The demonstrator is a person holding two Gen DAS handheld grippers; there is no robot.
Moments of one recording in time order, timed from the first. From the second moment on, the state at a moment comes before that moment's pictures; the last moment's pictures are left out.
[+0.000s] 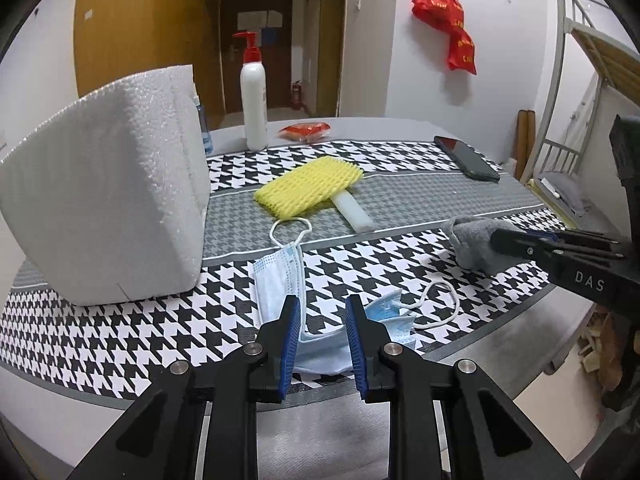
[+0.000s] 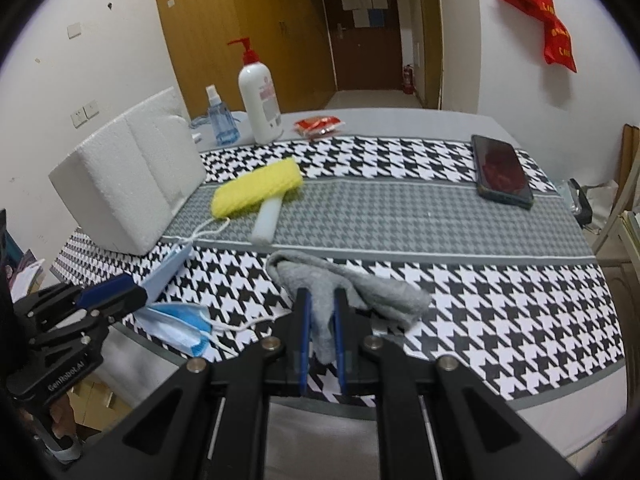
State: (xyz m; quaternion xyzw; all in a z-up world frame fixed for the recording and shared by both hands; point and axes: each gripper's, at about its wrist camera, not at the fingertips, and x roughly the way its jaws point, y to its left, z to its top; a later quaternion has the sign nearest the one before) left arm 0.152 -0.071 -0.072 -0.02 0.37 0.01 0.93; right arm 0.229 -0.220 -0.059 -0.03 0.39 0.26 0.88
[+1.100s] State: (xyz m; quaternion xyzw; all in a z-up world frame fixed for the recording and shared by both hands) left arm 0.155 -0.064 -0.082 -0.04 0.38 0.02 0.92; right arm 0.217 -0.232 -0.052 -0.03 0.38 0.24 0.89
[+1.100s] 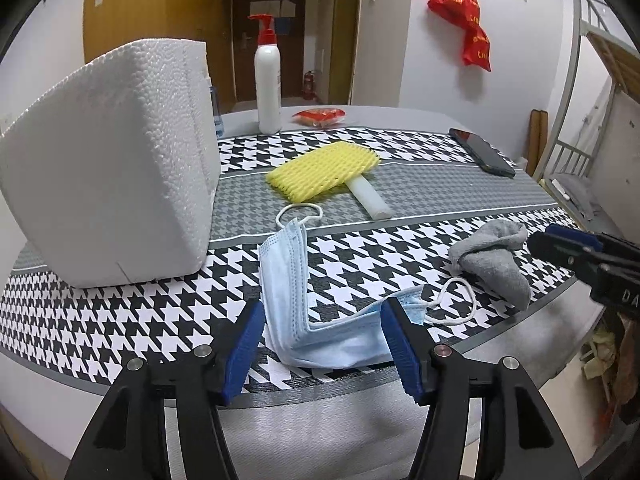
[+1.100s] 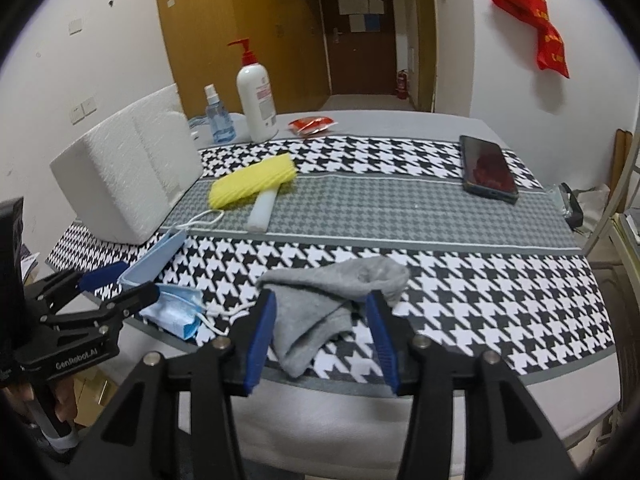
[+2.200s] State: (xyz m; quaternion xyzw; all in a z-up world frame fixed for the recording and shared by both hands) left arm 0.183 -0.060 -0.097 -0.02 0.40 0.02 0.92; right arm 0.238 -0.209 -0.083 -0.08 0.40 0.25 0.88
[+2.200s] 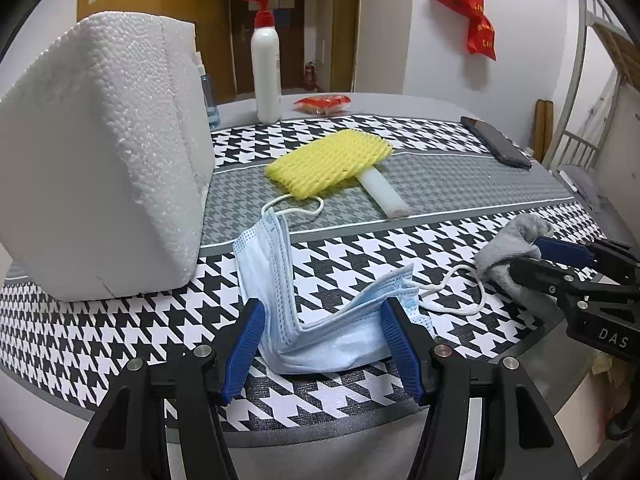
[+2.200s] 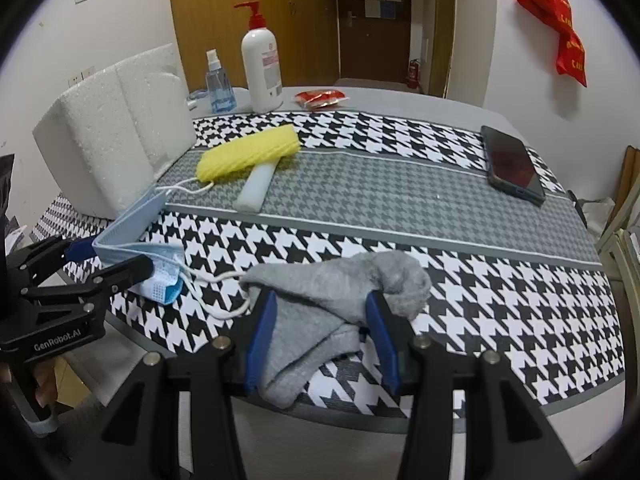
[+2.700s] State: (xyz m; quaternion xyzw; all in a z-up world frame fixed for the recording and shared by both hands) left arm 0.185 -0.057 -0.101 -0.02 0.40 0.02 0.91; right arm 0.243 -0.206 -0.090 -0.09 0.41 0.25 0.87
